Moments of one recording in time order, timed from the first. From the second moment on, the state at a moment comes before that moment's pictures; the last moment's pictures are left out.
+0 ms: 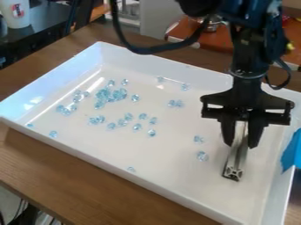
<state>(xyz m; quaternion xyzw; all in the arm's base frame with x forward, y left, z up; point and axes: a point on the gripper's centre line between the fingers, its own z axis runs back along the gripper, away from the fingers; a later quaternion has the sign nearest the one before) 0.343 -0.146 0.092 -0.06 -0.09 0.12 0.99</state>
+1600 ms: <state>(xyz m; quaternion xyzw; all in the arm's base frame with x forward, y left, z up) 0.325 0.045 0.085 -0.06 -0.12 0.13 0.98</state>
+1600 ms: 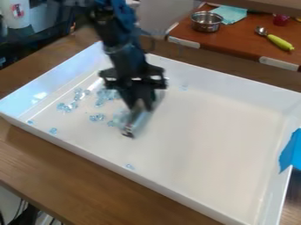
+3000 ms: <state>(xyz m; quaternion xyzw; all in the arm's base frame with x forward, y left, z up) 0.255 0.041 0.140 -0.14 -0.11 0.13 0.98</state>
